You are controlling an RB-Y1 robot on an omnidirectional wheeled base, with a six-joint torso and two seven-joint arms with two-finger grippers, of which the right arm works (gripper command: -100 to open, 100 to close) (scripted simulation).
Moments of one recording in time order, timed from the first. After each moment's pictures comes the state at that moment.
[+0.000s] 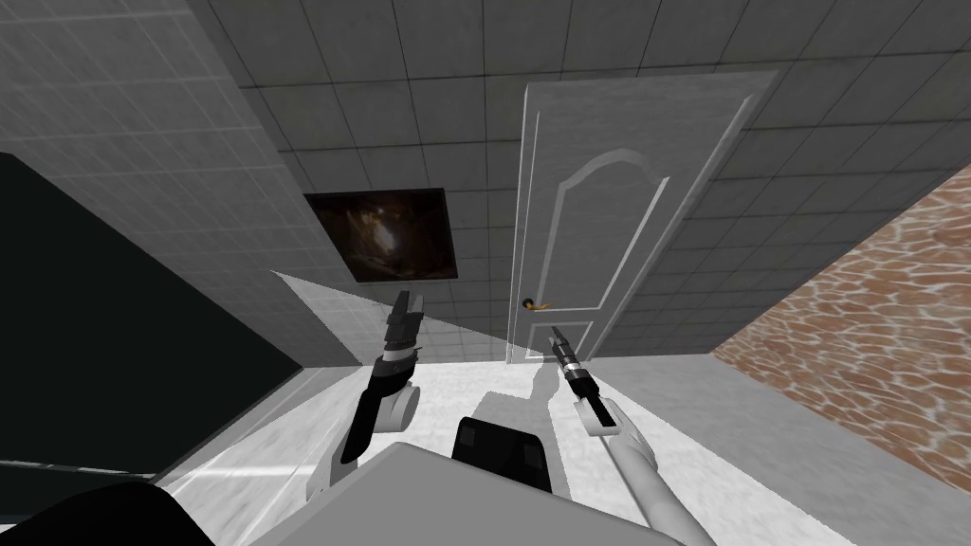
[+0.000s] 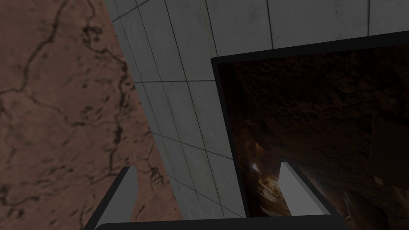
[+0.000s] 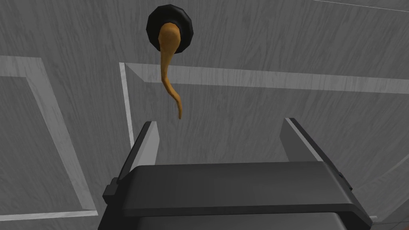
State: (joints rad) arm -0.17 -0.22 -0.07 -0.80 0.28 -0.76 -0.32
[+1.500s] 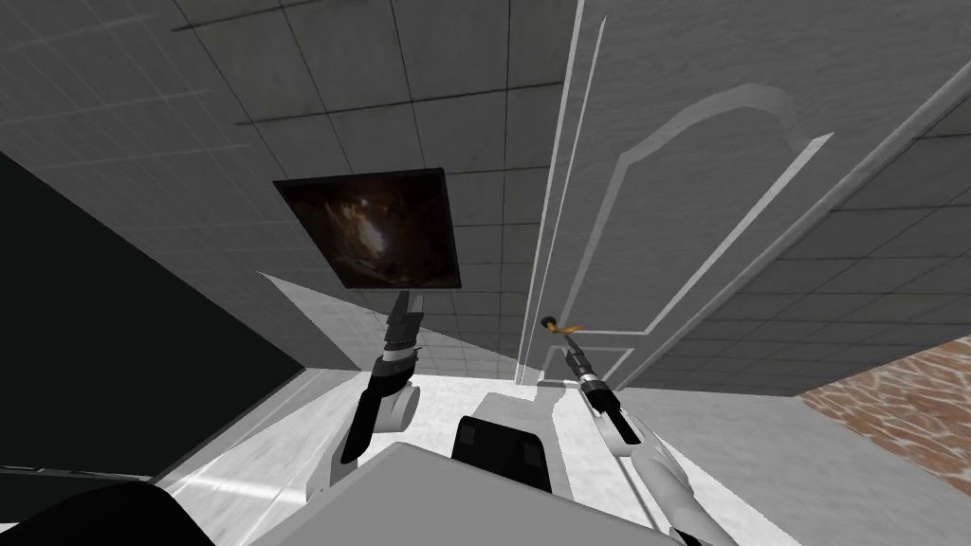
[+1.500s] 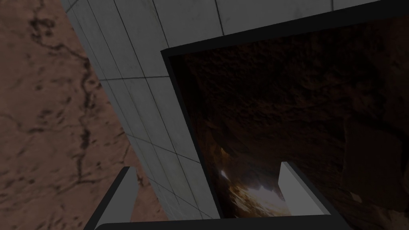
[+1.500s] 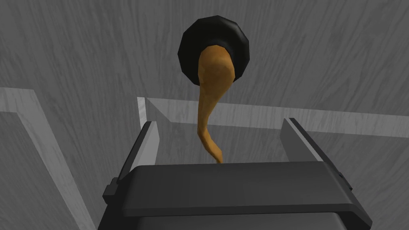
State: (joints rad) arm -0.21 -0.31 -0.11 -0.60 0.27 -0.81 -0.38
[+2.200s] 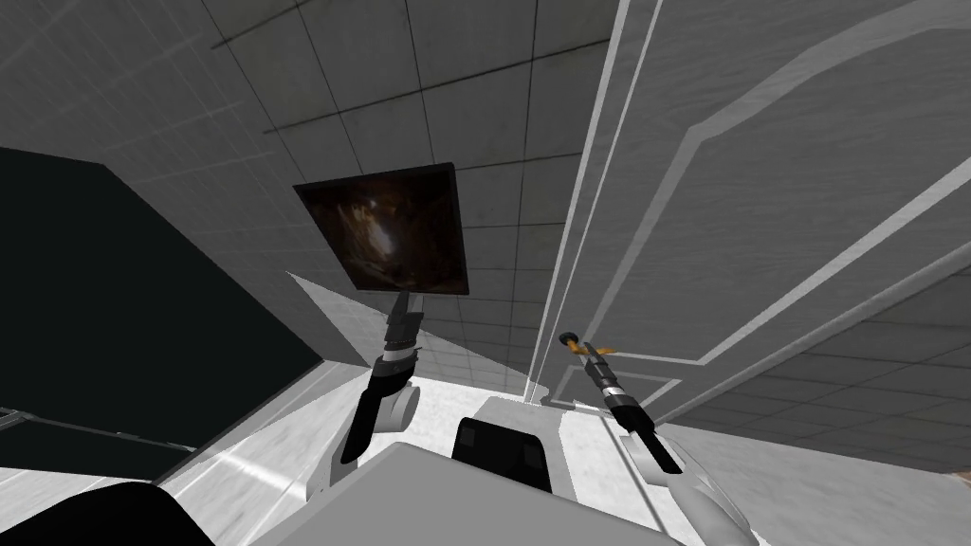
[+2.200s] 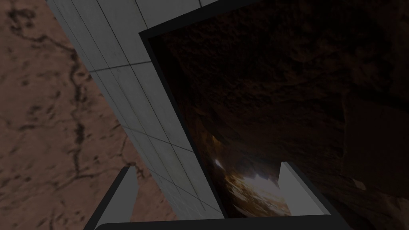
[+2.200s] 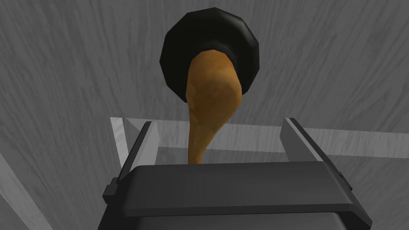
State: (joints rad) arm -0.16 -0.39 -0.15 -0.56 0.24 -0.87 -0.42
